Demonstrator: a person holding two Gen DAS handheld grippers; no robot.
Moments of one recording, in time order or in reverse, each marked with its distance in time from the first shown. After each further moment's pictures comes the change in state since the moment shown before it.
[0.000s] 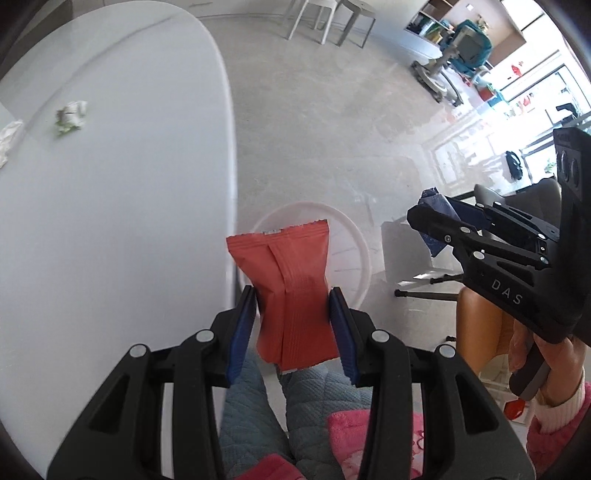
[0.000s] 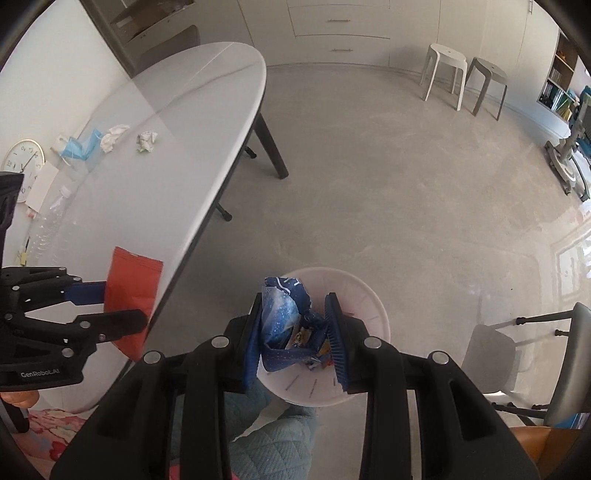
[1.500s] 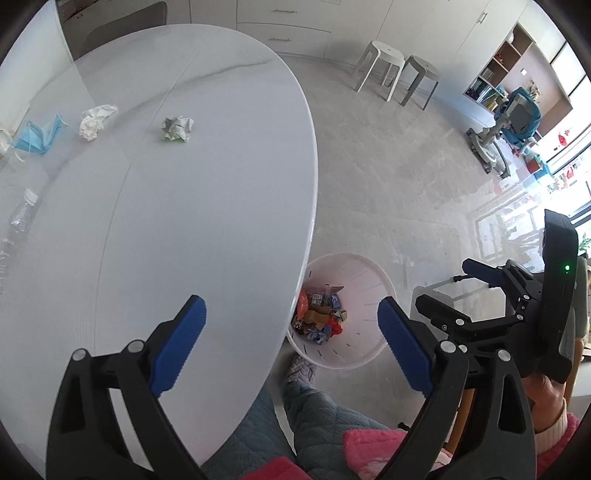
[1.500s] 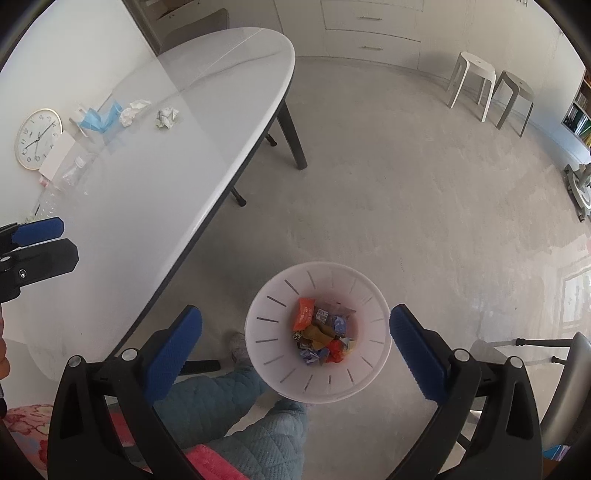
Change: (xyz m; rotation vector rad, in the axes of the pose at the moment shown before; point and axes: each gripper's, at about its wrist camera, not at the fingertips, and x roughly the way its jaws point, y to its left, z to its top) left arm -0.074 0.029 -0.017 -0.238 -0.213 0.180; right arm 0.011 0.012 0.007 -0.117 0.043 0.050
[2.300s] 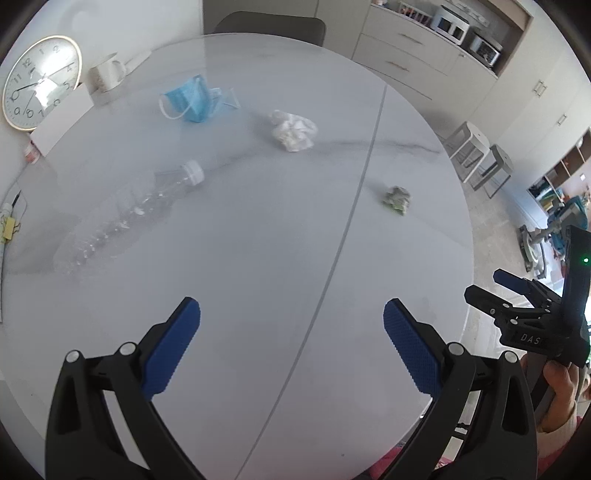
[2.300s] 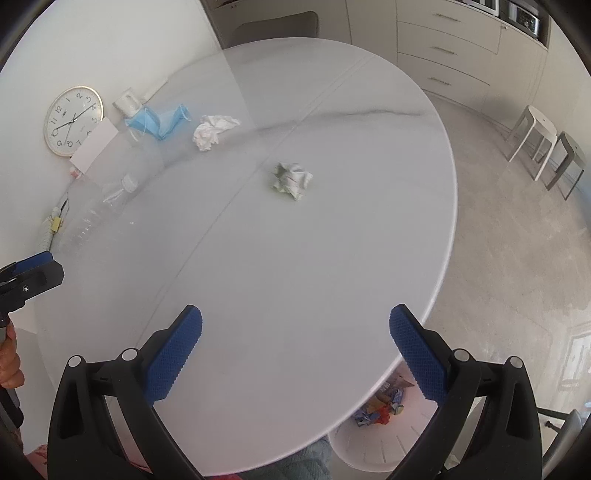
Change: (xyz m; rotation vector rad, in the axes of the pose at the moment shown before) left arm -0.060 0.239 -0.007 -0.343 -0.134 0.133; right arm 0.045 0.168 0.127 -0.182 -0.014 0.092
